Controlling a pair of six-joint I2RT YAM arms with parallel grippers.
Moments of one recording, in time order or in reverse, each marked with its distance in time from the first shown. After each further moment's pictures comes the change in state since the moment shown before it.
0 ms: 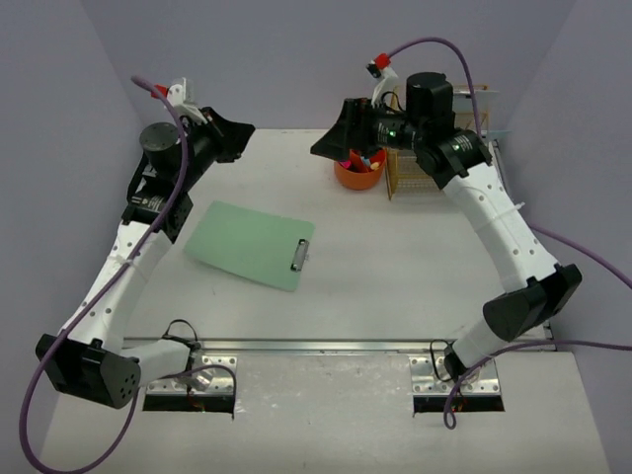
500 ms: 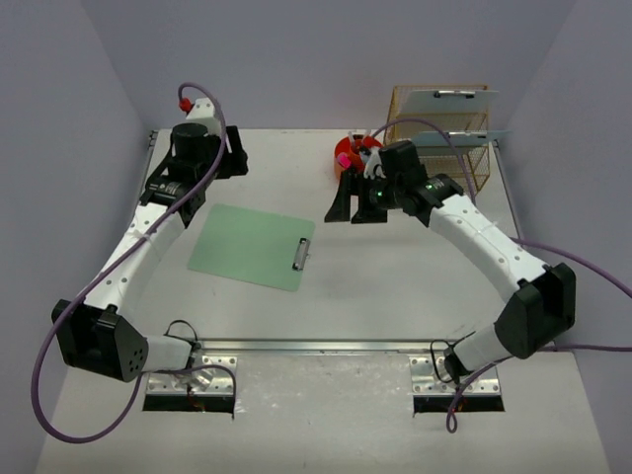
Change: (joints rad) left arm -0.002 0.134 0.028 -0.274 -0.327 0.305; right arm 0.051 -0.119 -0.476 -0.069 0.191 0.092
